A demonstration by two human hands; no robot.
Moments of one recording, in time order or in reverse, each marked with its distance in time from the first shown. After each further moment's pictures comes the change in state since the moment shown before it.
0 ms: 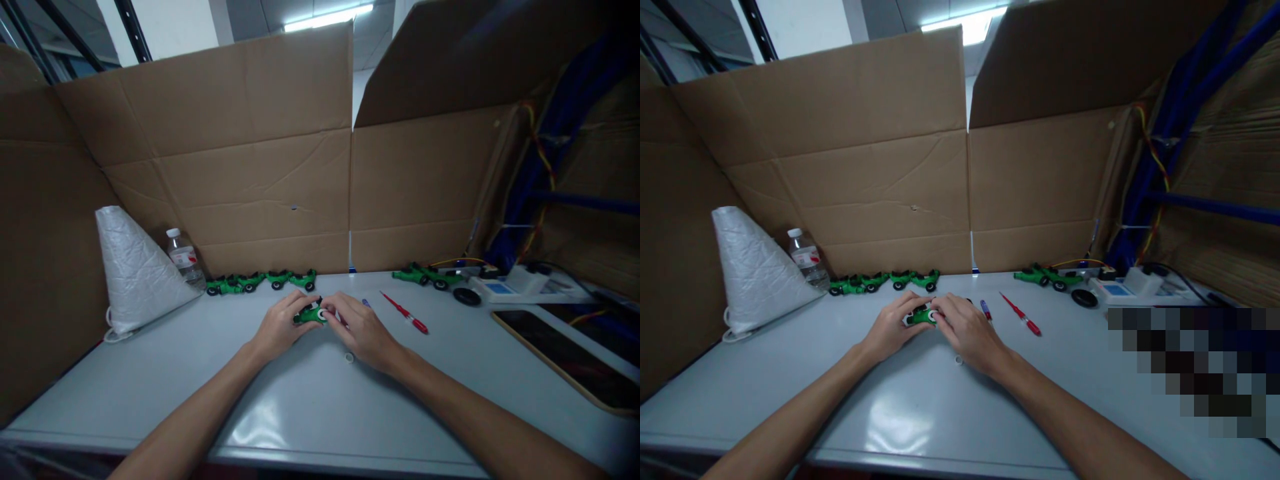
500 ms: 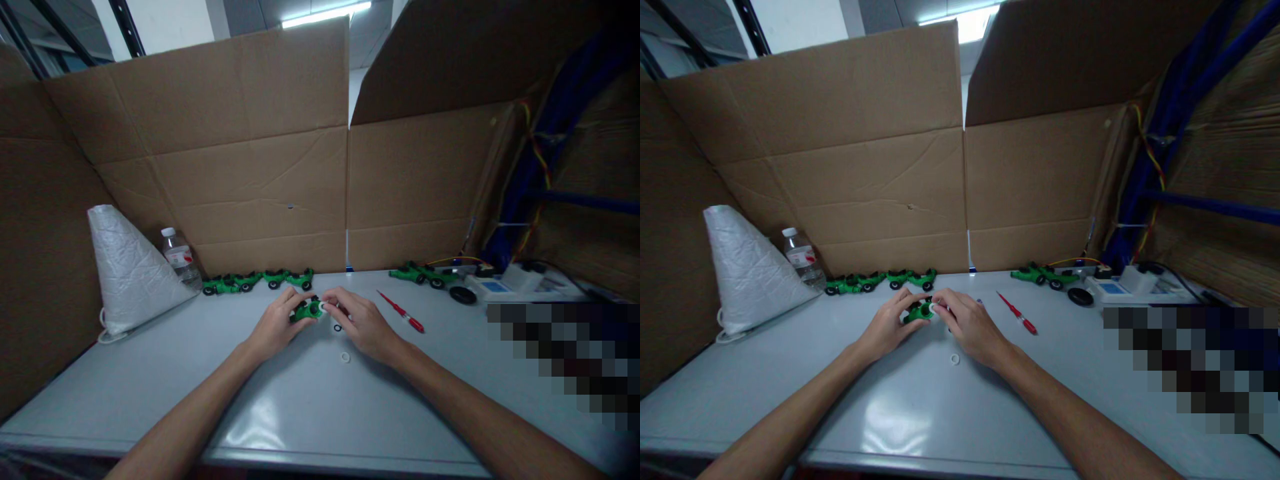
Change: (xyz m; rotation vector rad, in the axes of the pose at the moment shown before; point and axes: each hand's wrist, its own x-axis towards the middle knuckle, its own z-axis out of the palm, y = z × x) left_hand 0.004 0.007 -0.004 -0.015 -0.063 -0.119; right_hand 0.003 0.009 -0.007 0.109 0.001 0.109
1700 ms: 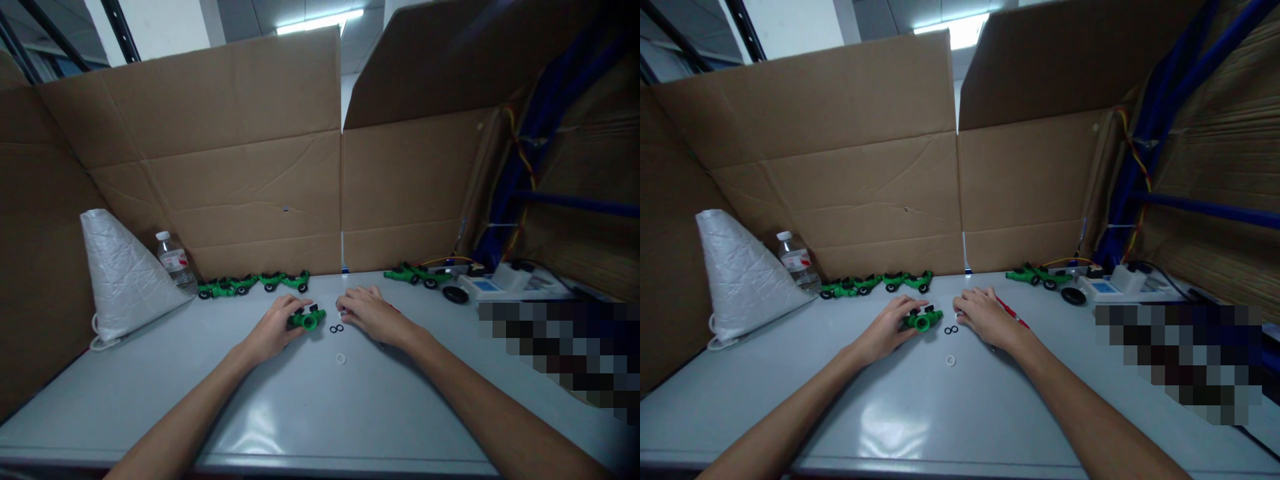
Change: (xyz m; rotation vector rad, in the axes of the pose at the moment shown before) left_hand -0.002 -0.011 0.003 -0.054 -0.142 -0.015; right_hand -0.003 0.056 -0.027 -0.530 -0.383 0.046
